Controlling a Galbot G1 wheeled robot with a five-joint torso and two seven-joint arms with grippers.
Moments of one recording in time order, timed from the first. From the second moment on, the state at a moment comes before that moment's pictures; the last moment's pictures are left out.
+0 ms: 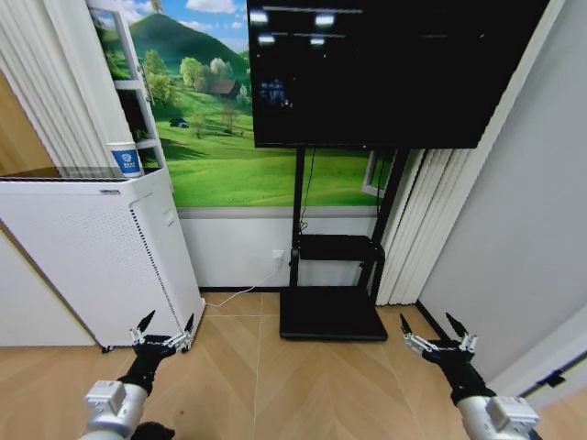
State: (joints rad) left arm 1.78 -1.06 -0.74 -2.34 -0.41 0.10 -0.19; right arm -1.85 1.29 0.89 2.40 0.26 -0.08 0.06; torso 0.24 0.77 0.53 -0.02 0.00
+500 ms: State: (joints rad) left arm 1.78 -1.06 -0.74 -2.34 -0.41 0.10 -0.19; right arm -1.85 1.29 0.89 2.40 0.26 -0.08 0.06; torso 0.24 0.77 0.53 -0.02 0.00
